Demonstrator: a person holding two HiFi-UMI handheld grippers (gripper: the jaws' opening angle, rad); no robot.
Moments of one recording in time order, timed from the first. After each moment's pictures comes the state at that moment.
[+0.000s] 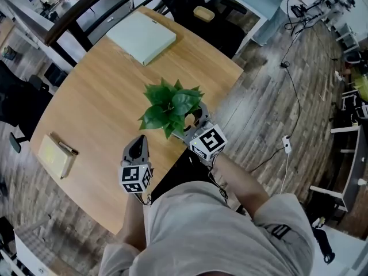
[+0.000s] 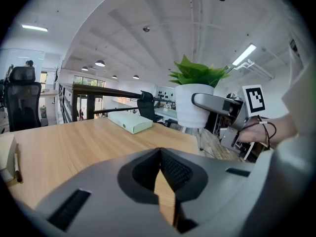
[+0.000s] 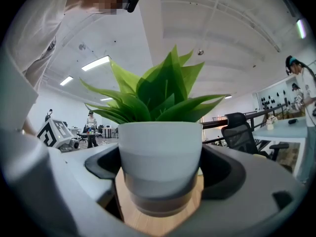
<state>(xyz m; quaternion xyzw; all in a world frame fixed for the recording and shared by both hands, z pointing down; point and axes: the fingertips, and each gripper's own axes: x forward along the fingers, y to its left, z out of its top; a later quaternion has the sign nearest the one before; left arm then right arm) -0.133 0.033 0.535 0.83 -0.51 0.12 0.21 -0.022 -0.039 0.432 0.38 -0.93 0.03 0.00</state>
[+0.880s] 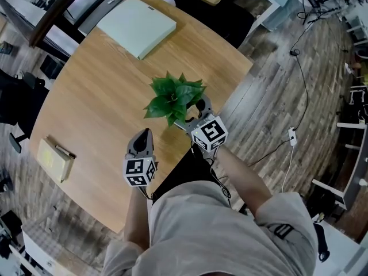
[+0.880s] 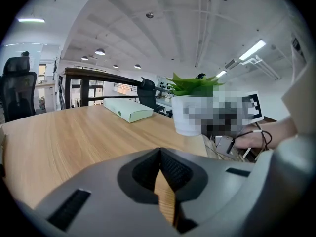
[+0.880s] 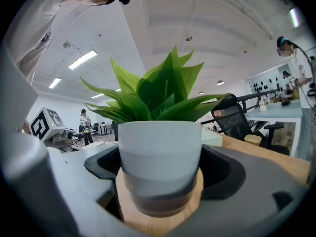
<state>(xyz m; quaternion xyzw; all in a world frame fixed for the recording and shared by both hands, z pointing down) -0.099 -0.016 0.591 0.81 -0.50 0.16 0.26 0.016 -0.104 0.531 0.40 -0.91 0.11 0.04</state>
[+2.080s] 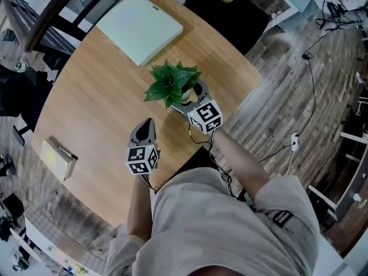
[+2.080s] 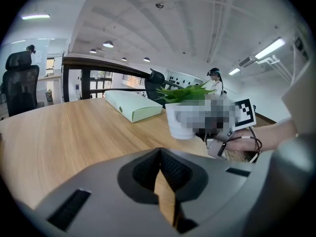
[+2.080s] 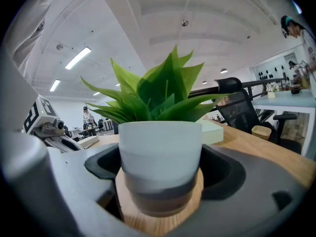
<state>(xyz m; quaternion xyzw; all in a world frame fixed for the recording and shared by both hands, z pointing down) -0.076 -0.104 0.615 0.77 -0.53 0.18 0.30 0.026 -0.219 0.592 0.36 -0.92 0.15 0.08</state>
